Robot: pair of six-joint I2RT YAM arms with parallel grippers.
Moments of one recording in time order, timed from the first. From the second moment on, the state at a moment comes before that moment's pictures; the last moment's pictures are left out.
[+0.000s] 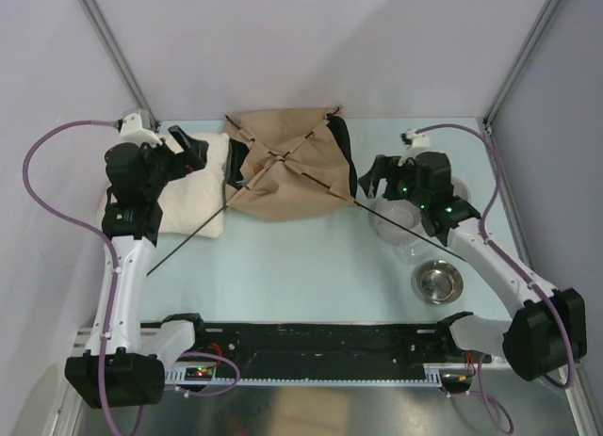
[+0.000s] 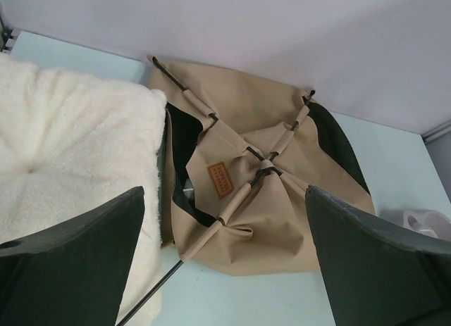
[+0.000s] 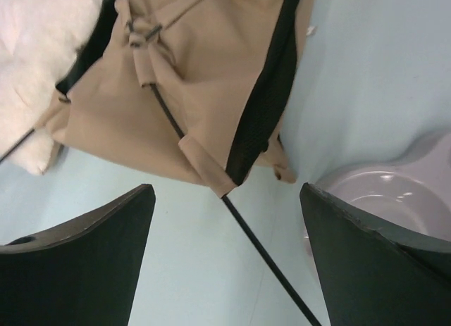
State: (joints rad) left arm 0.08 1.01 1.08 -0.24 0.19 -0.36; right arm 0.34 1.18 0.93 -0.08 -0.13 0.36
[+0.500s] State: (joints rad) left arm 0.08 1.04 1.06 -0.23 0.34 -0.36; right arm 0.50 1.37 1.03 -0.24 -0.05 0.13
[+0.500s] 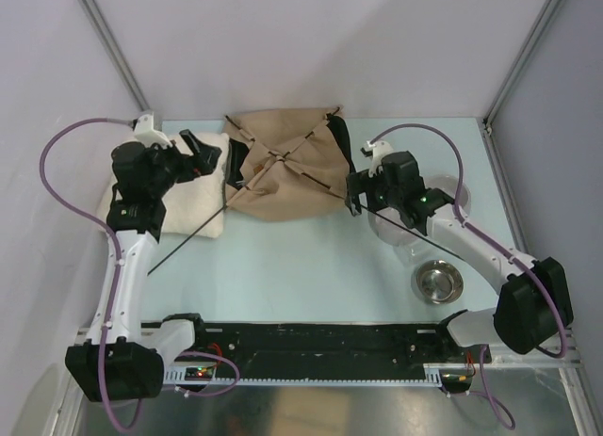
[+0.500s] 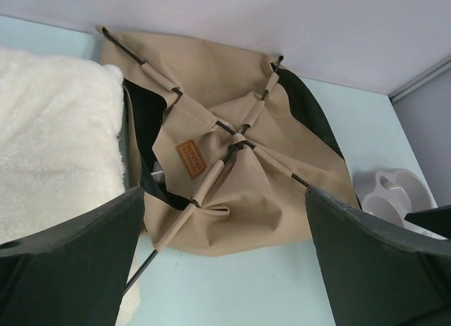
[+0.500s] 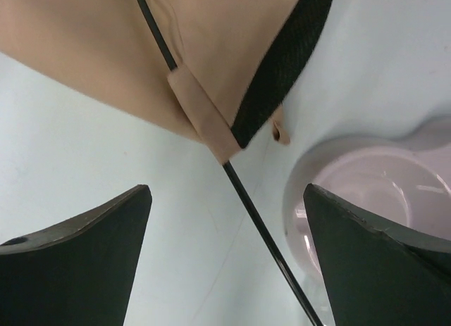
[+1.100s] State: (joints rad) left arm -0.15 1.17 1.09 -0.23 0.24 -0.34; right arm 0.45 1.19 1.00 -0.70 -0.04 0.12
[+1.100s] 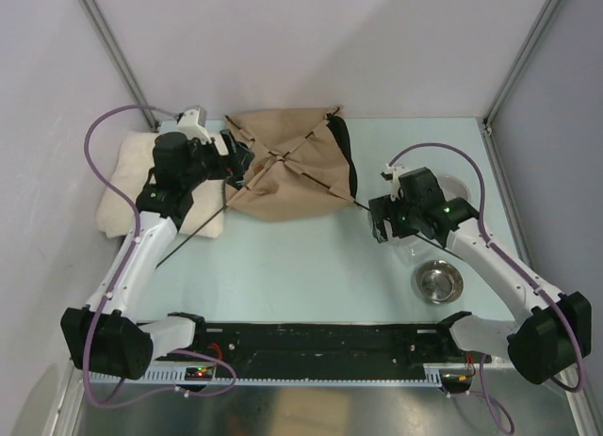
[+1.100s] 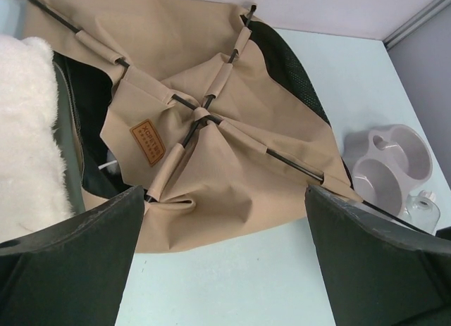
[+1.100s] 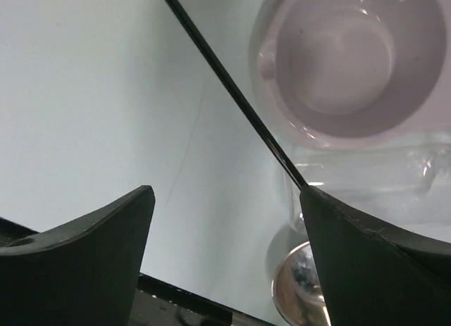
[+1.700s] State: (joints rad) left arm -0.20 1.24 1.12 -0.20 0.19 -0.34; right arm 0.46 1.27 0.96 -0.61 0.19 0.07
